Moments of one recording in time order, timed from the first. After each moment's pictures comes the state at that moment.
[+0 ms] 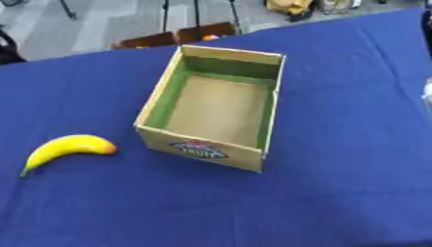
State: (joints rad) left arm -0.21 0.86 -0.04 -1.98 -0.47 0.01 0.36; right arm -0.44 -0.69 -0.12 -1.99 0.54 -0.21 -0.55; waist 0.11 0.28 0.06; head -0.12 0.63
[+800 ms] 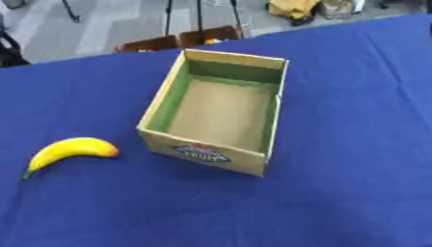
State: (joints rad) left arm -0.29 1.01 -0.27 -1.93 -0.42 0.24 0.13; right arm -0.46 -0.69 -0.11 -1.99 0.54 -0.21 -0.54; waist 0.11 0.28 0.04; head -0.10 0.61
